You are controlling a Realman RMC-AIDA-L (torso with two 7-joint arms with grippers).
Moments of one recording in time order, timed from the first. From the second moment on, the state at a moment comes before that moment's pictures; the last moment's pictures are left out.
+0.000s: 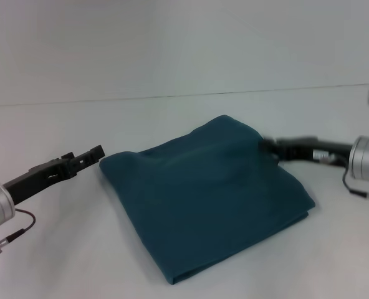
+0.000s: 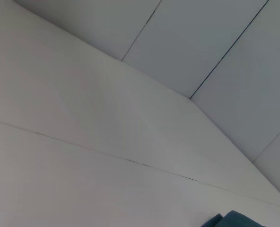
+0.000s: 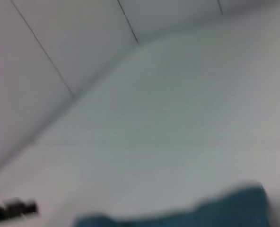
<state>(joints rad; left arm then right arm) -0.55 -2.14 0.55 0.47 1.83 1.07 -1.64 0.59 2.06 -0.78 -0.56 -1.87 -1.09 1.73</state>
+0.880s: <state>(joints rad) -0.61 -2.15 0.74 0.44 1.84 0.92 -1.77 0.62 1.97 -0.77 -0.60 -1.75 -1.25 1.83</state>
